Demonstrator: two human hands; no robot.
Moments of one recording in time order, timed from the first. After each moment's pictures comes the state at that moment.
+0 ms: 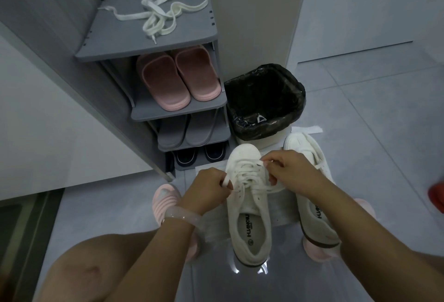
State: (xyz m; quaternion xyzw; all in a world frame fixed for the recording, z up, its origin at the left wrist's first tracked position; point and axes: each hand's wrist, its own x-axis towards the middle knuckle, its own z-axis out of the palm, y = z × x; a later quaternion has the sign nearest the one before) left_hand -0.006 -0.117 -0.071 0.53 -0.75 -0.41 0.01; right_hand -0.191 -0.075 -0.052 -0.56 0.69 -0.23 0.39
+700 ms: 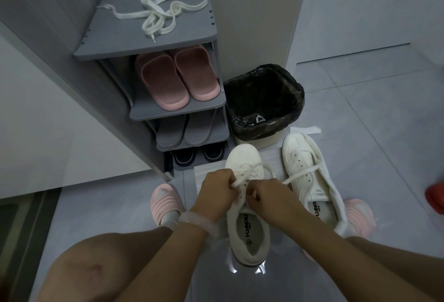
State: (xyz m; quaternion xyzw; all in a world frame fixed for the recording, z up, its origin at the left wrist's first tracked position) left_hand -0.024 -0.107 -0.091 0.55 -0.75 -0.36 0.06; right_hand -0.150 -0.047 -0.072 -0.66 0.69 -0.07 0.29
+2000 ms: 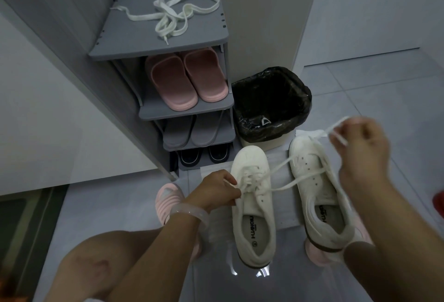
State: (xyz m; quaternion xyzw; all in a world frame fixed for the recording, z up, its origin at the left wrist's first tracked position) left_hand -0.009 -0.117 -0.080 0.59 -0.51 -0.62 0.08; right_hand -0.234 -0.074 -0.027 -0.17 0.63 -0.70 0.29
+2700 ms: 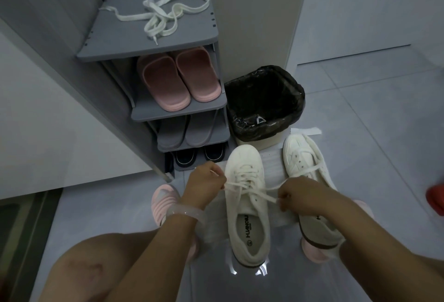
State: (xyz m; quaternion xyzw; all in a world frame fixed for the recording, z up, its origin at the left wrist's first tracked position) left_hand -0.011 -0.122 -0.077 0.64 -0.60 -0.47 0.13; right_hand -0.201 -0.054 -0.052 -0.61 0.68 0.12 0.40
